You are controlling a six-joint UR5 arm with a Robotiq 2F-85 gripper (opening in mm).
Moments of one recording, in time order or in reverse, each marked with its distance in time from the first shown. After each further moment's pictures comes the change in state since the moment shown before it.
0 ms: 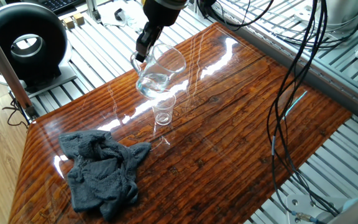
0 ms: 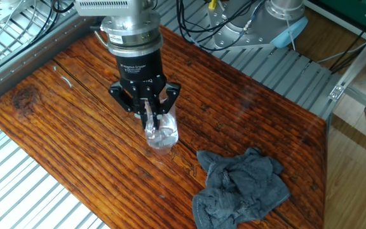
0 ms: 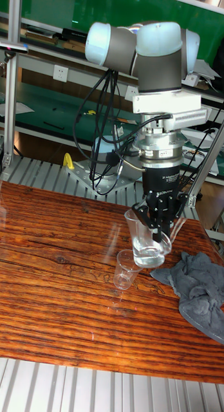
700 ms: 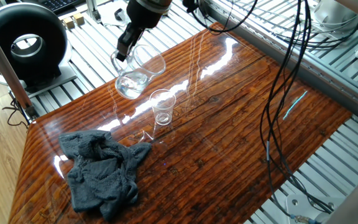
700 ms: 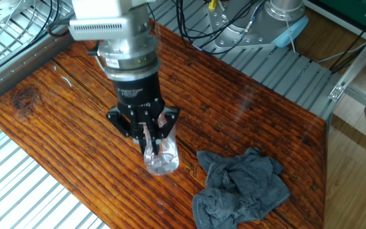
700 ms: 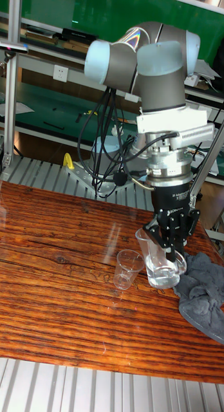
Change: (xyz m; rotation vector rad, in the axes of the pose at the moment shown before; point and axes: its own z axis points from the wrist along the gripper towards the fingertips) arm -0.036 0.002 0.028 -0.029 -0.064 -0.006
